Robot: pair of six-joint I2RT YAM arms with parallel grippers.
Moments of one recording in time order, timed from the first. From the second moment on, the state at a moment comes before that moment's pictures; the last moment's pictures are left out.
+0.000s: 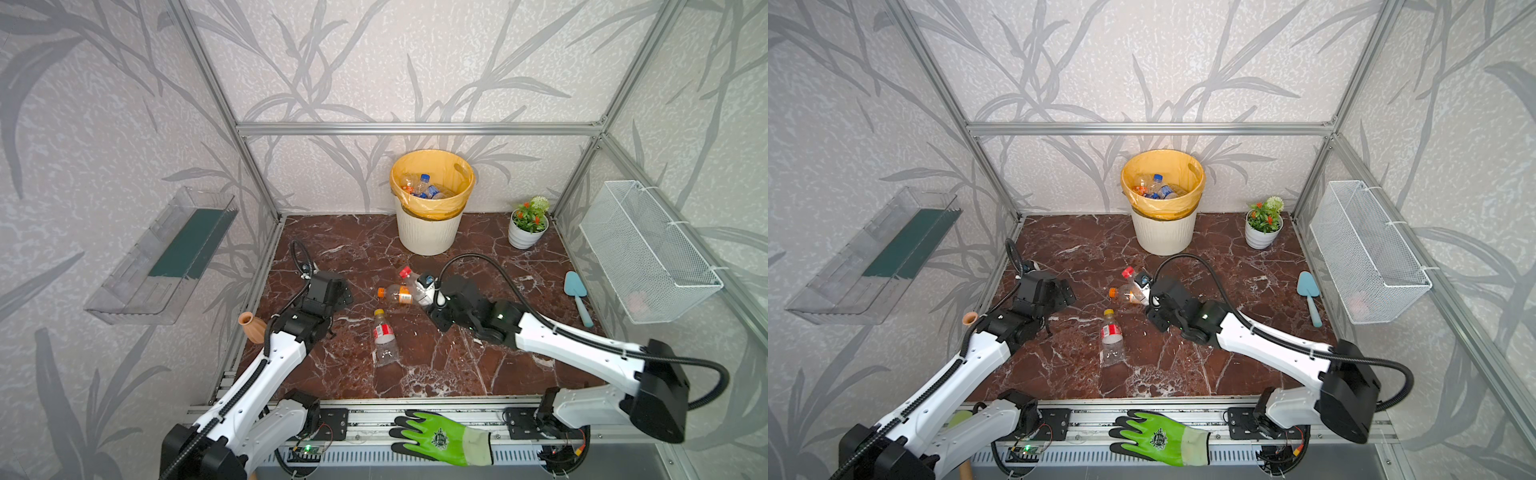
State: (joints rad) left arm -0.33 0.98 0.72 -0.53 -0.44 -0.62; right arm 0.92 1.24 0.93 -0.27 0.21 -0.03
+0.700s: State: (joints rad) left arm -0.33 1.00 0.72 -0.51 -0.40 -0.62; right arm 0.46 1.47 1.58 0.09 0.07 -0.05
